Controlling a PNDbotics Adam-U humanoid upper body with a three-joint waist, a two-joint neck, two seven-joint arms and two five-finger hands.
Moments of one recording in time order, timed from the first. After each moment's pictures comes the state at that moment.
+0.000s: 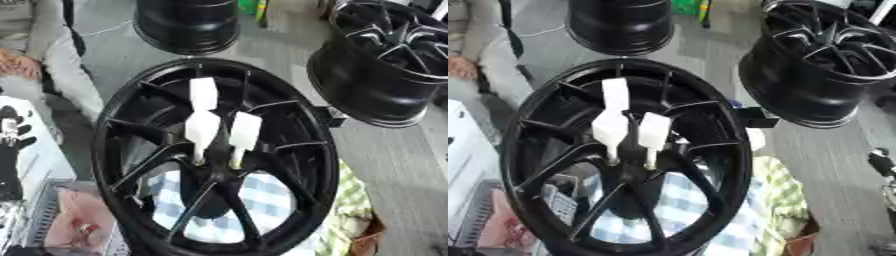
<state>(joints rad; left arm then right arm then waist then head) -0.10 0.25 0.17 -1.60 0.16 -0.04 0.33 -0.62 -0.51 -0.12 -0.44 0.17 0.19 -0.58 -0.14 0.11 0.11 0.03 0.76</state>
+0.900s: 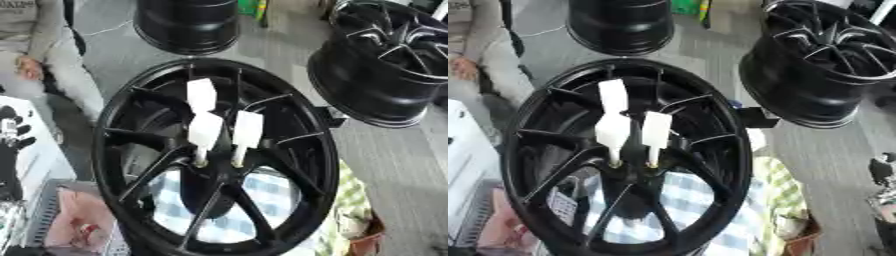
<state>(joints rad) -0.10 0.25 0.17 -1.60 0.16 -0.04 0.33 -0.55 -0.48 -0.03 -0.54 0.06 0.07 -0.89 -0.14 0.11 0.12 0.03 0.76</state>
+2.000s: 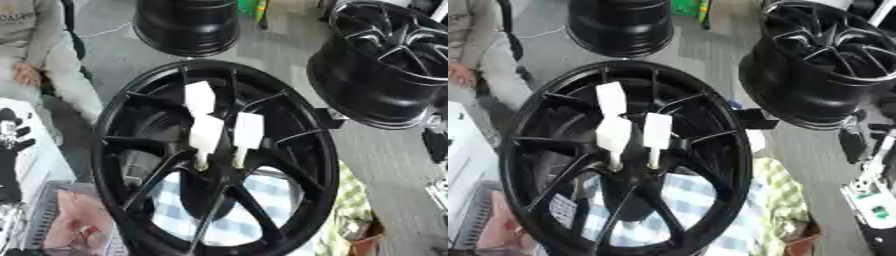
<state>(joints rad) -0.10 0.25 0.17 -1.61 0.16 -0.04 0.33 -0.39 -0.41 0.10 -1.10 0.22 -0.26 -0.89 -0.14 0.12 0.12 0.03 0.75</state>
